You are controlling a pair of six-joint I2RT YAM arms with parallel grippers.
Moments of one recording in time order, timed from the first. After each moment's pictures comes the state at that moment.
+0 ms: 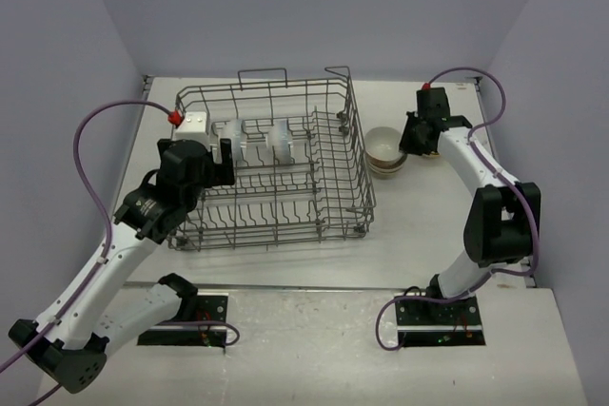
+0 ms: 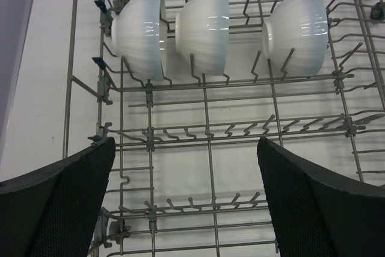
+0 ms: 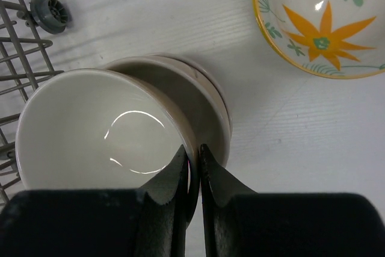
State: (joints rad) left arm -0.52 0.89 1.02 -0.66 -0.49 -0.28; right arm 0.11 1.64 1.28 -0.59 0.03 0.41
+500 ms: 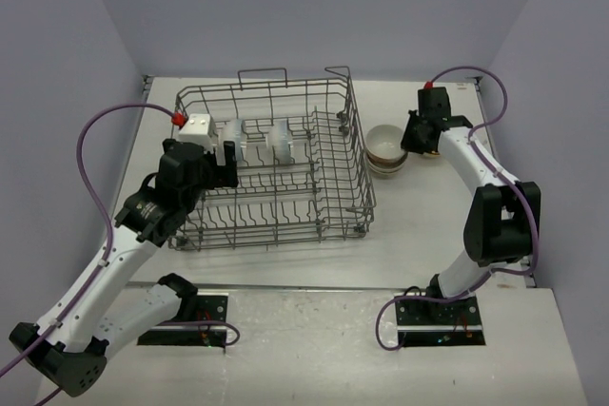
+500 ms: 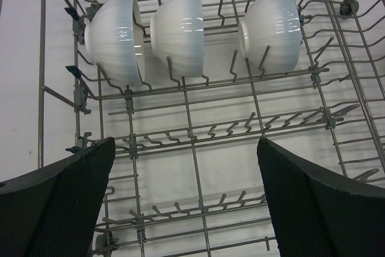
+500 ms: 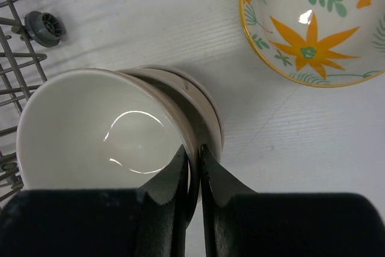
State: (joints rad) left arm -0.50 0.86 0.97 -0.59 -0.38 -0.25; right arm 0.10 1.65 1.28 -0.56 0.06 0.40
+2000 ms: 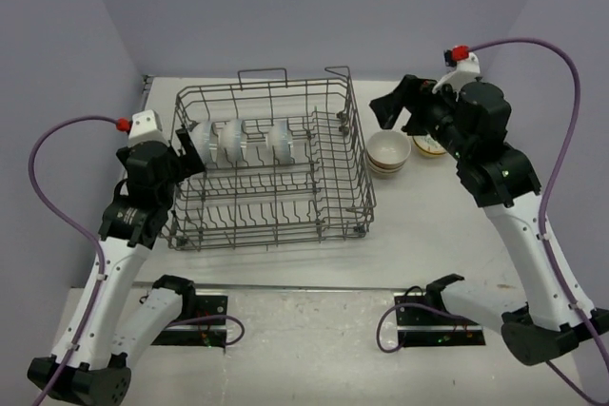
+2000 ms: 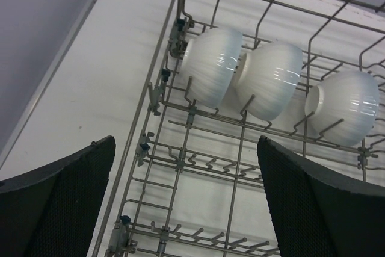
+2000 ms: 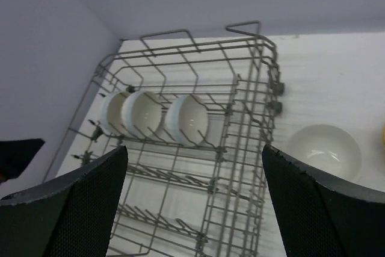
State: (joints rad) left arm -0.22 0.79 0.93 -0.56 -0.40 -0.34; right arm 0.35 1.09 1.44 -0.58 -0.02 0.43
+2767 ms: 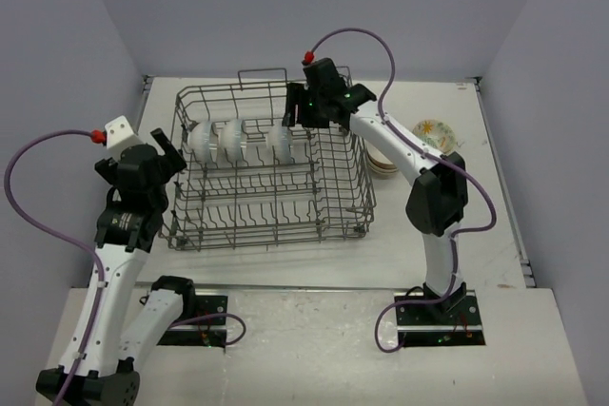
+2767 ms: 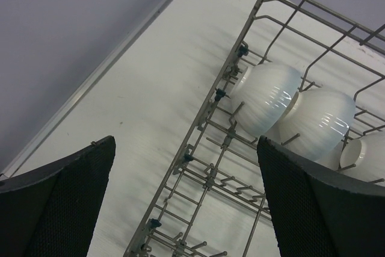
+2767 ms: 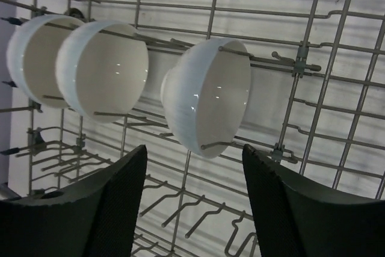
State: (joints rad) left arm -0.12 0.75 0.92 -0.57 -0.57 -0.41; right arm 0.62 2.04 1.99 -0.68 -0.04 0.55
